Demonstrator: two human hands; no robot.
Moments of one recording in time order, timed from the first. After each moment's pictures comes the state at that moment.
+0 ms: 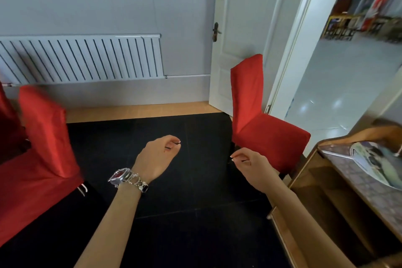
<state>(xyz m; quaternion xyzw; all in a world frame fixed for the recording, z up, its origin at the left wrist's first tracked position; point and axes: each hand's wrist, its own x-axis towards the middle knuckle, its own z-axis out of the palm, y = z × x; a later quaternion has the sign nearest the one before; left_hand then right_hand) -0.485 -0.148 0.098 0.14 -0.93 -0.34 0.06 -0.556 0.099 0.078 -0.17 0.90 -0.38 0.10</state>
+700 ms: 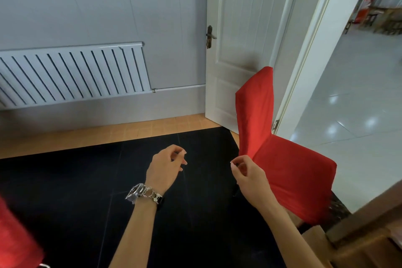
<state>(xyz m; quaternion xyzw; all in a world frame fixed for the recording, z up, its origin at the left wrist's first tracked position) -0.829 -0.249 0.061 0.15 -0.90 -0.41 0.08 -0.866 -0.033 0.048 -0.09 0.88 -0.46 0.05</state>
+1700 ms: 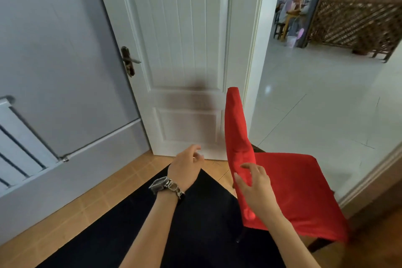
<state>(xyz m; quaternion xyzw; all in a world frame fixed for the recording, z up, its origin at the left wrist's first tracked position) -1.302 -0.341 0.048 -0.18 -0.92 -0.34 -0.04 -1.204 -0.174 0.011 0.21 0.89 -0.40 -0.09</state>
